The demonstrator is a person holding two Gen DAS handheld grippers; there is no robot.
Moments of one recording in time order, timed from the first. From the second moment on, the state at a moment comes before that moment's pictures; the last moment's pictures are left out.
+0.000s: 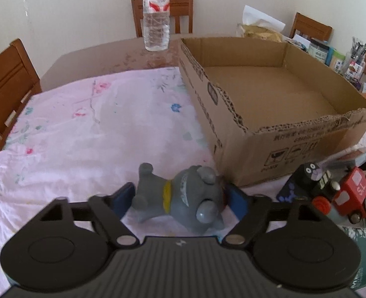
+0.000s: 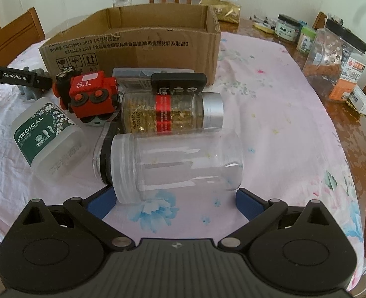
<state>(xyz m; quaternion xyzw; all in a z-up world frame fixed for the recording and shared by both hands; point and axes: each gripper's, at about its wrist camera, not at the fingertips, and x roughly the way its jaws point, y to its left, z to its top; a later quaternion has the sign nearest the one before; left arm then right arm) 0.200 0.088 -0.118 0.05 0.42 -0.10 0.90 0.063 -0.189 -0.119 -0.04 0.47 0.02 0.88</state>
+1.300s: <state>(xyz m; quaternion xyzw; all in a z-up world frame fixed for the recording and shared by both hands) 0.194 0.093 -0.076 0.09 0.45 -0.14 0.88 0.092 -0.201 -0.066 -0.08 0.49 0.03 0.87</state>
